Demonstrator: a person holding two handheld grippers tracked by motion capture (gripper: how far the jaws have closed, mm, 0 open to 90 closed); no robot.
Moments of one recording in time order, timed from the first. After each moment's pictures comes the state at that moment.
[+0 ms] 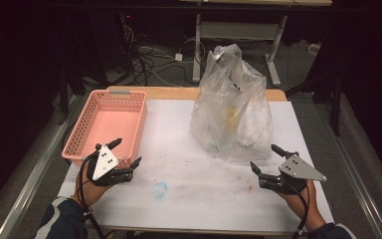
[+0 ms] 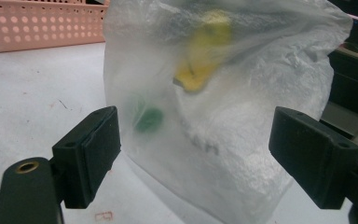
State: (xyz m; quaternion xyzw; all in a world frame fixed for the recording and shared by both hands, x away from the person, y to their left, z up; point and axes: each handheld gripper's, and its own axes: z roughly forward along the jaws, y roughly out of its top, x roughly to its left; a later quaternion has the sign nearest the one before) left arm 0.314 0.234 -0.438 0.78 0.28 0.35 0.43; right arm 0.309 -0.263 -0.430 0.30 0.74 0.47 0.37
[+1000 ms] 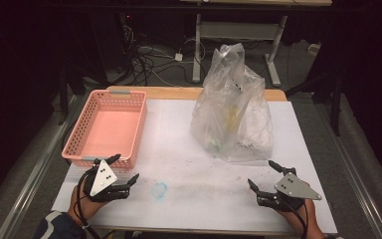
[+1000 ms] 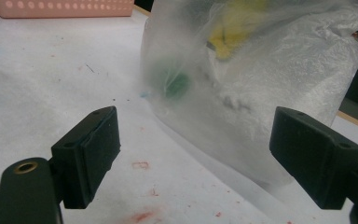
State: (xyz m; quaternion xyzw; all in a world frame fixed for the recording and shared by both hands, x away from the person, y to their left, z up) left arm 0.287 0.238 -0.454 0.81 0.28 0.32 0.41; right arm 0.280 -0.259 -0.453 0.29 0.76 0.45 0.36
